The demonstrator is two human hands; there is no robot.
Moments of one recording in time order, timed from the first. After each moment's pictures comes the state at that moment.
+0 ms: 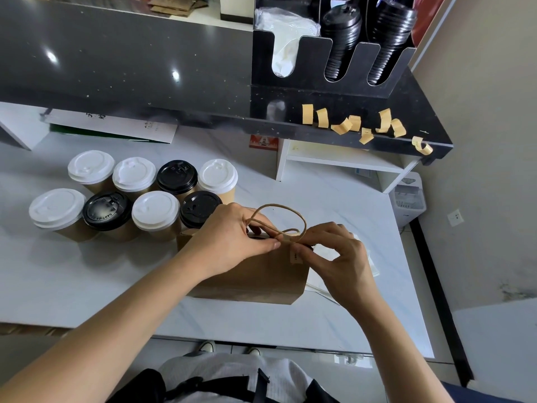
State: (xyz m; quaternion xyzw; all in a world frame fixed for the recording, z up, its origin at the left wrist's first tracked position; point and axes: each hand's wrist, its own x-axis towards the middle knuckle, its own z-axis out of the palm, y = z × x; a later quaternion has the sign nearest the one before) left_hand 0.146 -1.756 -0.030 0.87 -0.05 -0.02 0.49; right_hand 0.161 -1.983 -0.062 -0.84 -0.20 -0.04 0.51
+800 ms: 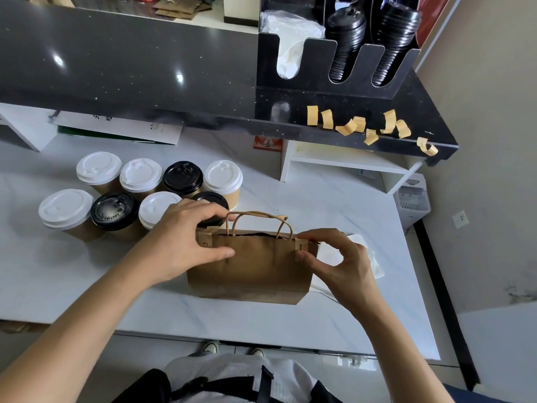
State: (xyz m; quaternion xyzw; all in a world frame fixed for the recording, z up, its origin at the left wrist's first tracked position) left_hand 0.117 -1.686 -0.027 0.93 -0.03 0.00 0.36; right_hand 0.156 -1.986 -0.066 -0.84 -0.15 0.02 0.52
